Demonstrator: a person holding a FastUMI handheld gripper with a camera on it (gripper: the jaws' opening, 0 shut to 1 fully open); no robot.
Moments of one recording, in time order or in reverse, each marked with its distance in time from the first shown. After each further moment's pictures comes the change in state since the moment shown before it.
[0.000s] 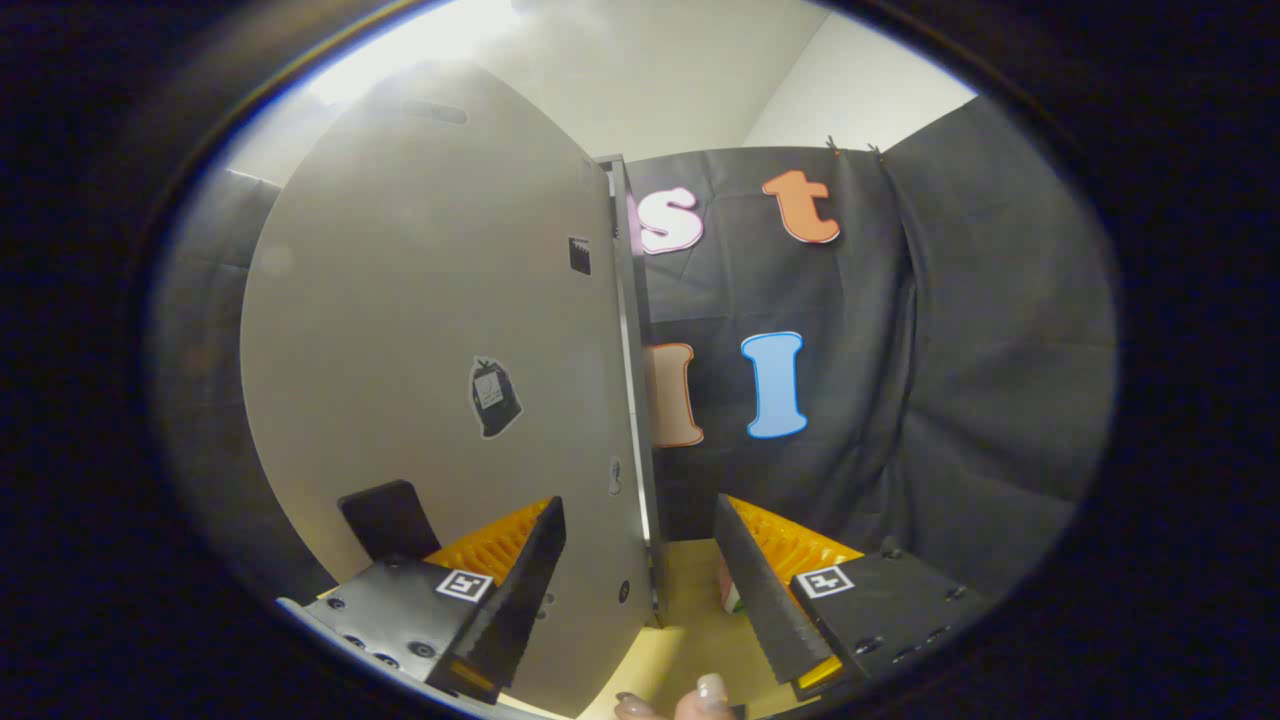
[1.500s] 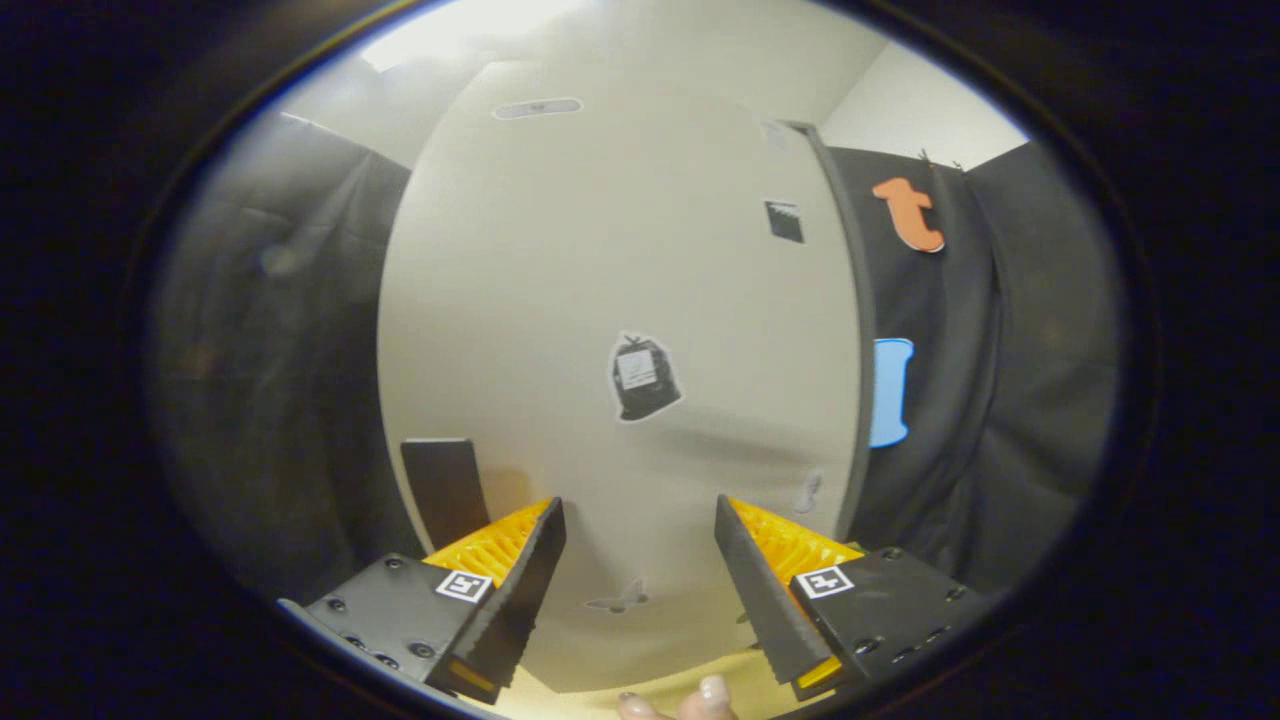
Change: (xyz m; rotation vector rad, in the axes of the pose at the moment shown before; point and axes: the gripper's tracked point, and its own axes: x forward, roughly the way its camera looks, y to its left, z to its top) arm 0.092 0.244 -0.042 -0.074 0.008 0.113
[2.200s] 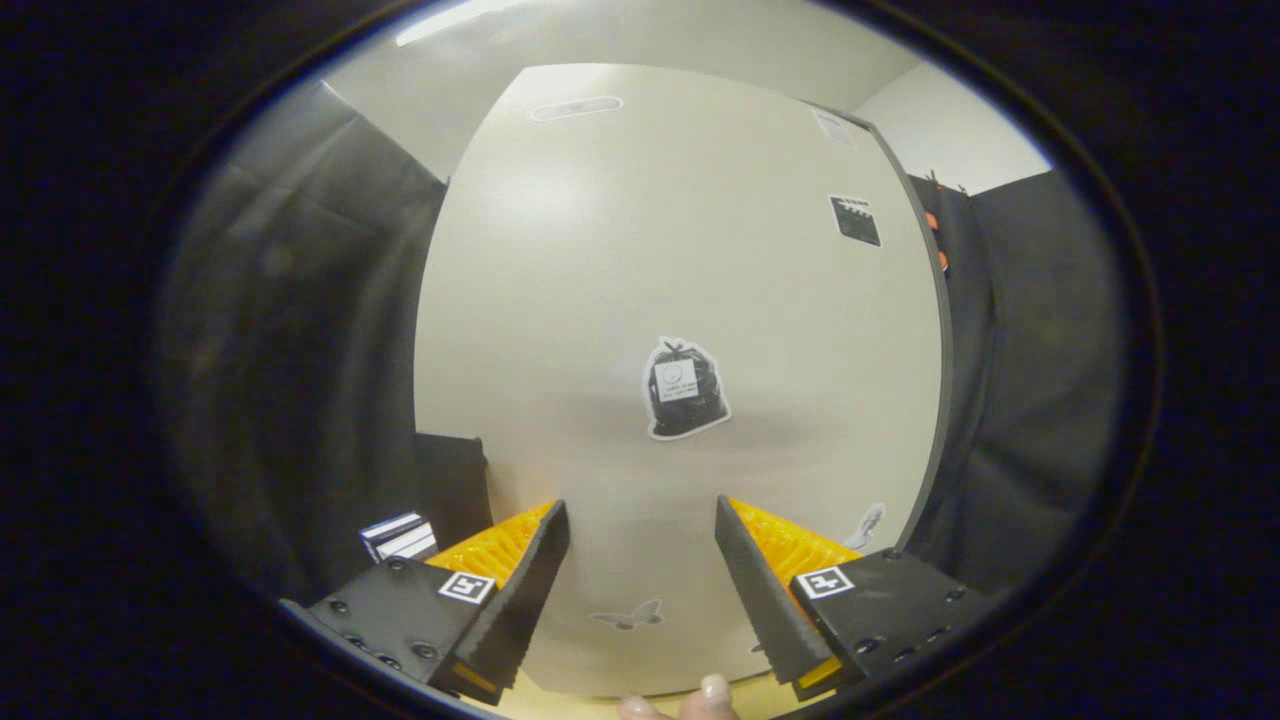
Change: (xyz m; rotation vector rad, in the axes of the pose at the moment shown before) arm 0.056 0.026 0.005 -0.060 -0.049 -0.158
